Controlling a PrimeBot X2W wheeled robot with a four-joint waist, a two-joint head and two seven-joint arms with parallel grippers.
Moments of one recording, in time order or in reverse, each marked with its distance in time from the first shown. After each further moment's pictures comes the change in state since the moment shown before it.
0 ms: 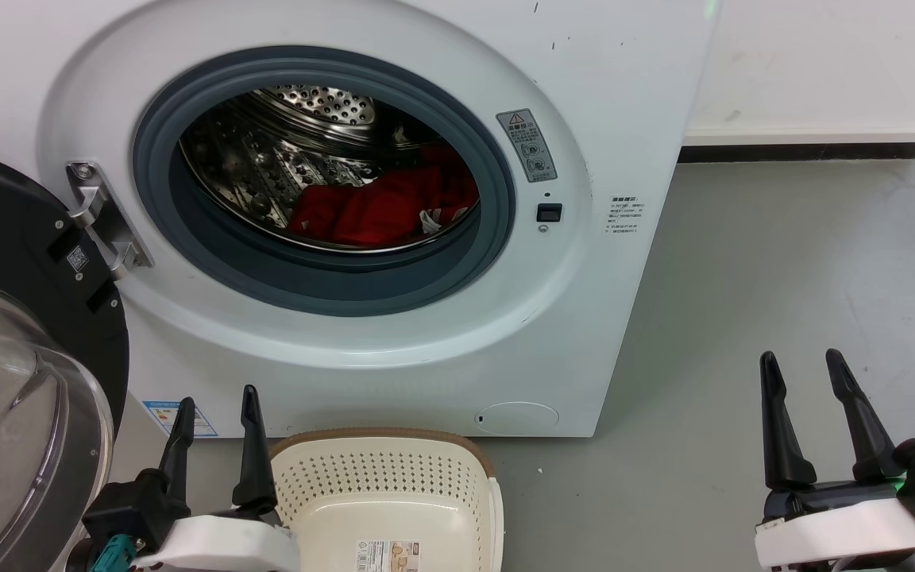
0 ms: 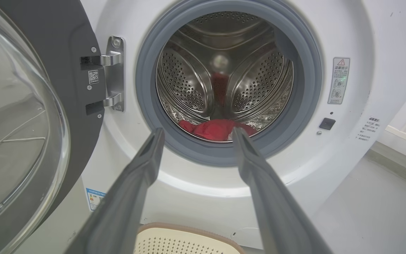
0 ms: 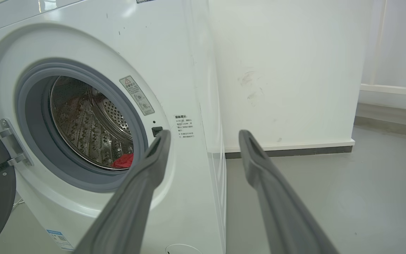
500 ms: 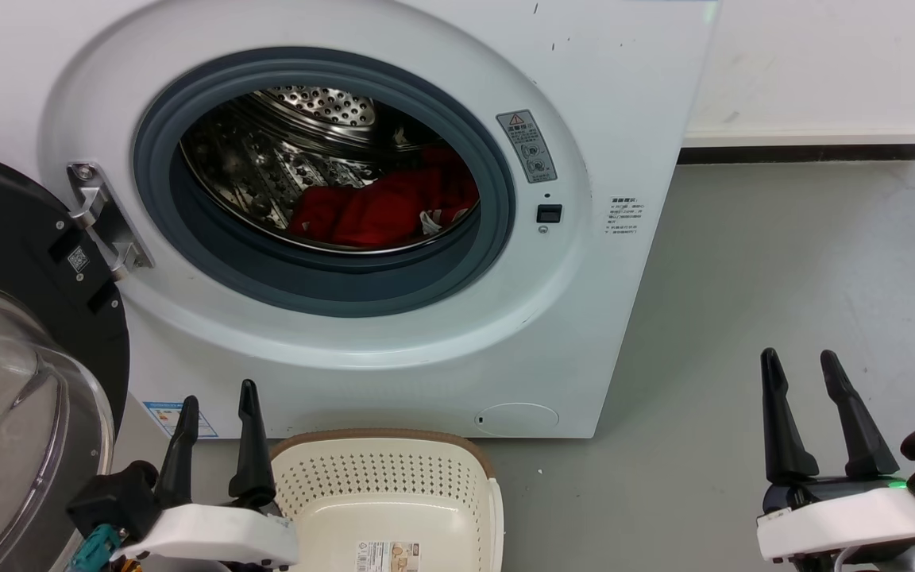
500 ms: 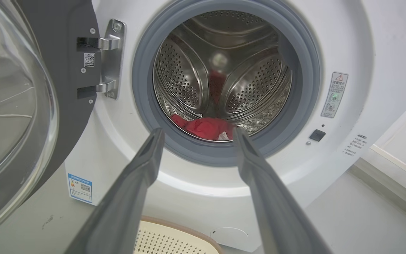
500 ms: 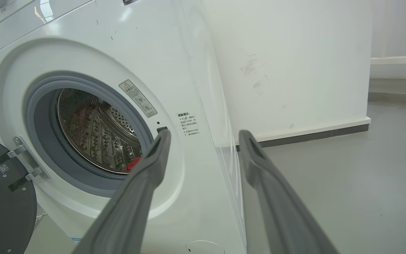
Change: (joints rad) left arm -0.019 0.002 -0.003 0.005 -0.129 0.005 0.033; right arm -0.021 0.000 0.002 0.030 0.126 0.000 0.034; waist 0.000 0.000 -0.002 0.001
